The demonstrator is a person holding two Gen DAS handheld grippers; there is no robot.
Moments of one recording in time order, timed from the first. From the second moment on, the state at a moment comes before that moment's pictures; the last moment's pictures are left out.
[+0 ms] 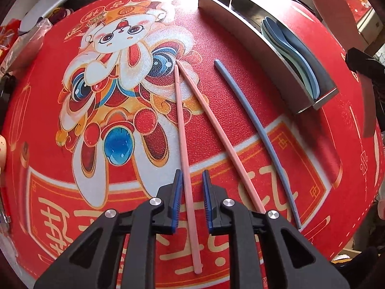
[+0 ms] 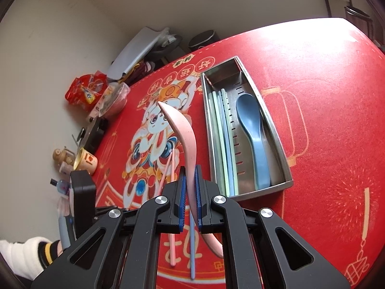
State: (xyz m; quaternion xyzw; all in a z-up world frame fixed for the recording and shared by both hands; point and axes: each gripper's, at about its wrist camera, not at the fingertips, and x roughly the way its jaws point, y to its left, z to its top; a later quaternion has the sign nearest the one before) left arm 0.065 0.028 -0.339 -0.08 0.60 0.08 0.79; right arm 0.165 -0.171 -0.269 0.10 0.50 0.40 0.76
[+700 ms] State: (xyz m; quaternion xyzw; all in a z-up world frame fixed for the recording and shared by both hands) left arm 0.050 0.096 -0.282 -0.27 0.50 0.08 0.82; right arm 0.219 -0.183 -0.278 0.09 0.53 0.33 0.78
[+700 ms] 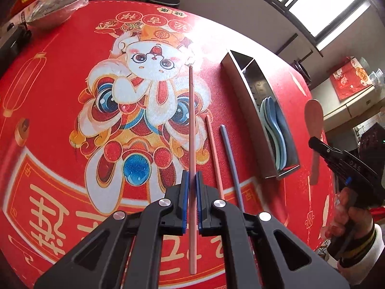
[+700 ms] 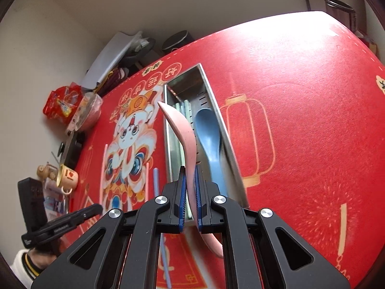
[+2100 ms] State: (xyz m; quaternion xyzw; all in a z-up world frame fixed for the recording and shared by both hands) left arm 0.076 0.063 -0.263 -0.27 0.49 0.03 0.83; right arm 0.268 -0.142 -0.320 0.05 0.59 0.28 0.76
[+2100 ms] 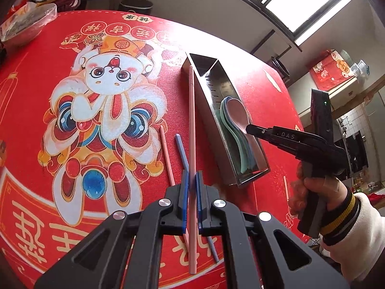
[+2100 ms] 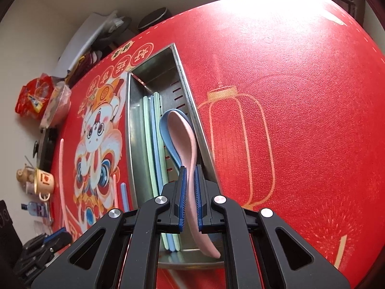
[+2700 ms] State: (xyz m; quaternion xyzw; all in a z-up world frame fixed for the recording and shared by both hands) left arm 0.125 0.035 -0.263 -0.30 0.49 0.01 0.82; right arm 0.239 -0.178 -0.278 0.02 0.54 0.30 0.79
